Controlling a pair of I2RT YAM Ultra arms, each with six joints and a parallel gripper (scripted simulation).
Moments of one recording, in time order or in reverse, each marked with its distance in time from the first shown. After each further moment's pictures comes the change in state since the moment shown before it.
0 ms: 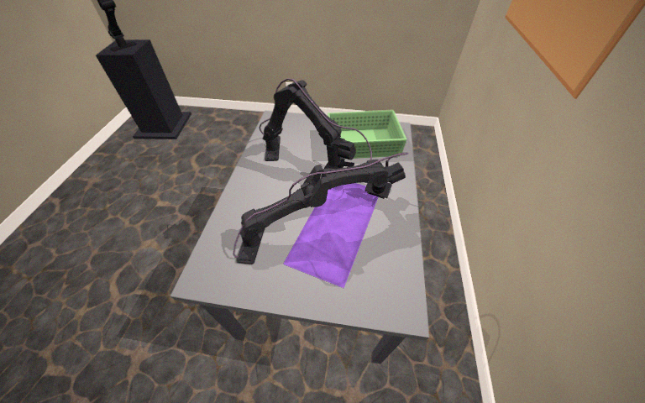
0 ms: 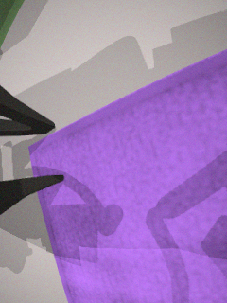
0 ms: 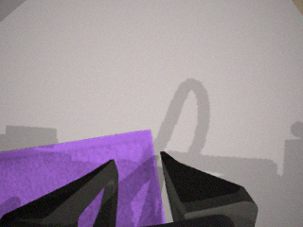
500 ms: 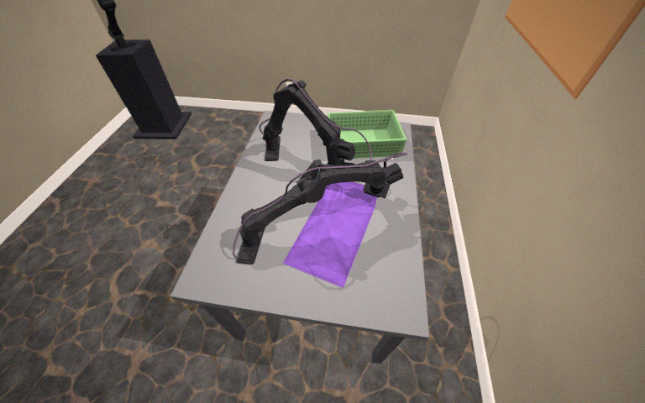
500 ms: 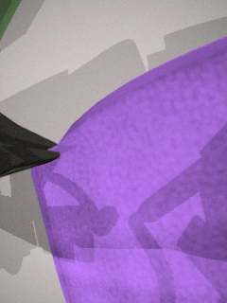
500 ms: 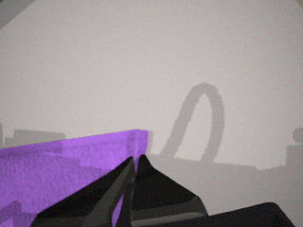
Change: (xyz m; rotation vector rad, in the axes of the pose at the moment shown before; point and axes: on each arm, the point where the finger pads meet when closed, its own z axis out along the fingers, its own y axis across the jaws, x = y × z) left arm -0.003 -0.005 0.001 0.000 -0.018 0.000; right arm 0.001 0.008 -0.001 -0.006 -0.024 0.000
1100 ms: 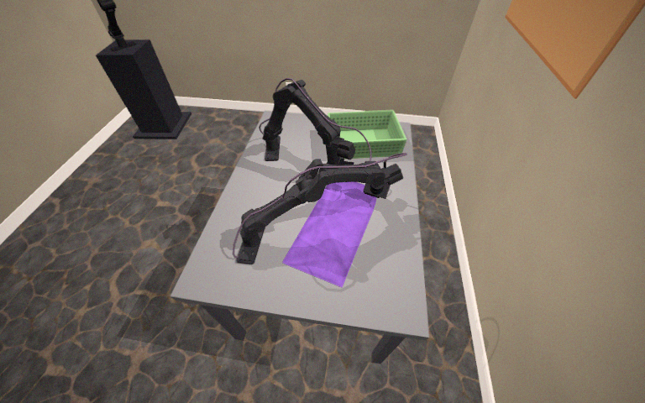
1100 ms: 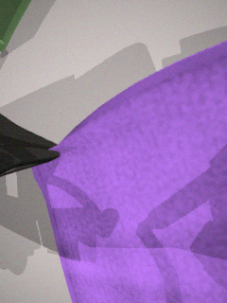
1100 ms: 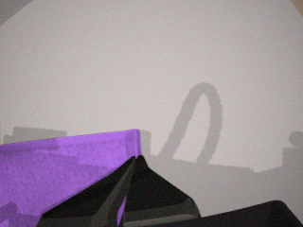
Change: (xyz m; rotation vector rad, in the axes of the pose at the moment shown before) left arm 0.002 0.001 -0.006 -0.010 0.009 0.002; right arm 0.002 -0.002 -0.002 0.012 -0.006 -0.012
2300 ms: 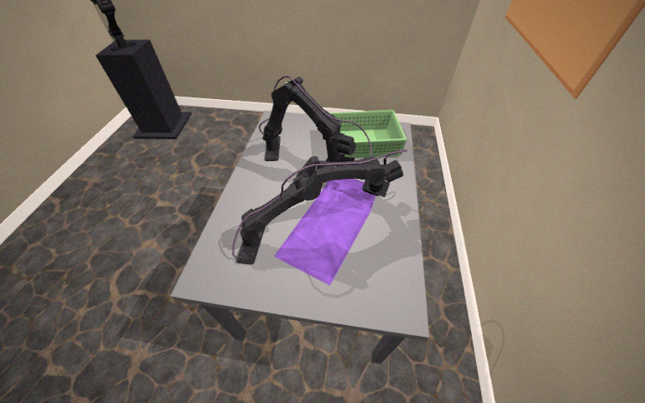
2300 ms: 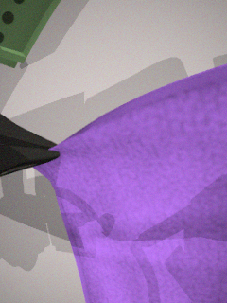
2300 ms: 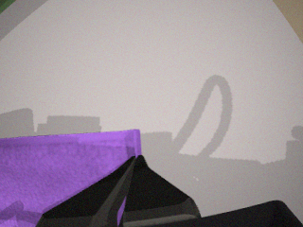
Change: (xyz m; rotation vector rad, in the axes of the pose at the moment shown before) left arm -0.004 0.001 -0.025 -0.010 -0.004 0.009; right arm 0.001 0.004 -0.030 0.008 0.028 0.026
